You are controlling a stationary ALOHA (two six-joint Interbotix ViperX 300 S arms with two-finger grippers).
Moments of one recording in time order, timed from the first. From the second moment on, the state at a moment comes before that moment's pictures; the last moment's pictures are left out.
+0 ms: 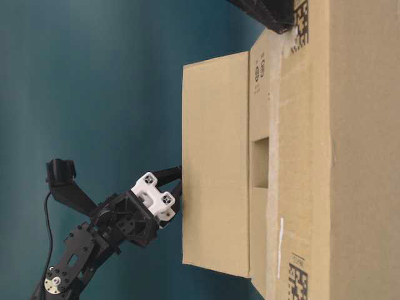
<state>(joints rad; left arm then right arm) 0.50 0.07 0.30 -0.03 0.34 0.22 0.10 -0.28 1.07 0.21 -0.36 -0.02</state>
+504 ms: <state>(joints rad) 0.46 0.05 0.26 -0.03 0.46 0.21 0.10 -0.28 1.07 0.21 -0.36 -0.02</state>
